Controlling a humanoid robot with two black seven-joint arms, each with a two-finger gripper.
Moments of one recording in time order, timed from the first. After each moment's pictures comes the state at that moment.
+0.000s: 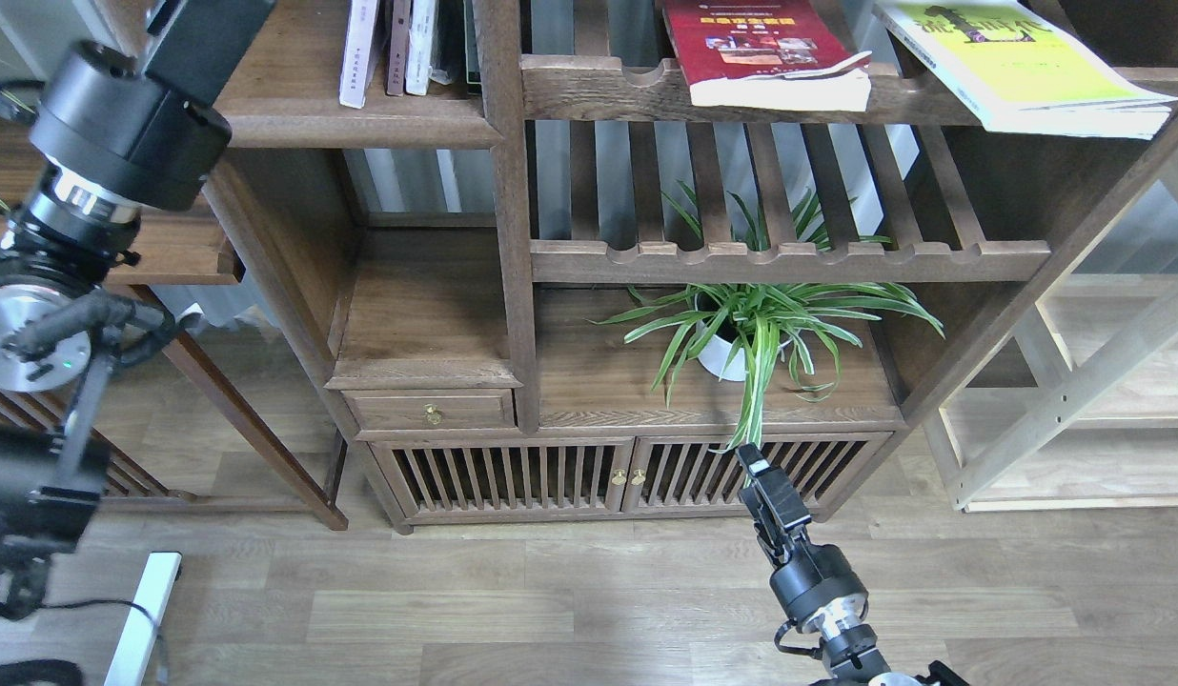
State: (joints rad) left arm -0.47 0.16 -1.43 -1.61 0.25 -0.44 0.10; right arm -0.10 -0.05 1.06 0.98 0.05 0.58 0.17
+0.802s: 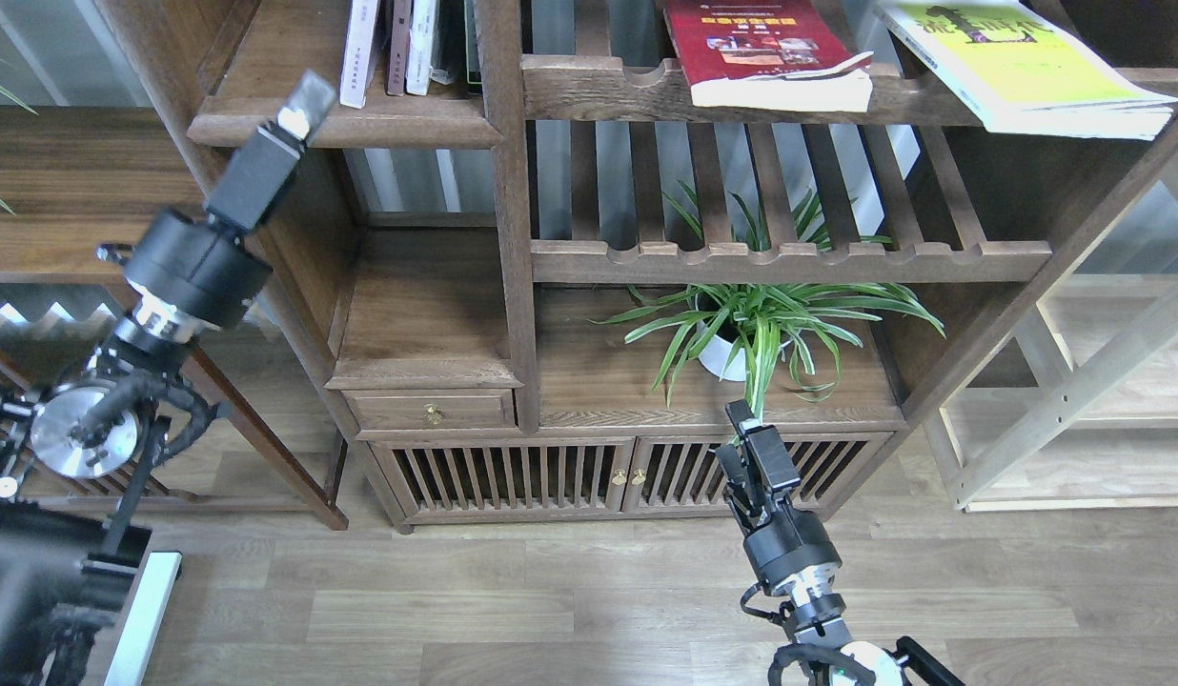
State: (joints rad) left arm -0.27 0.13 -1.41 -1.36 0.15 -0.49 0.23; right arm -0.07 0.01 1.11 1.03 0.14 0.58 0.17
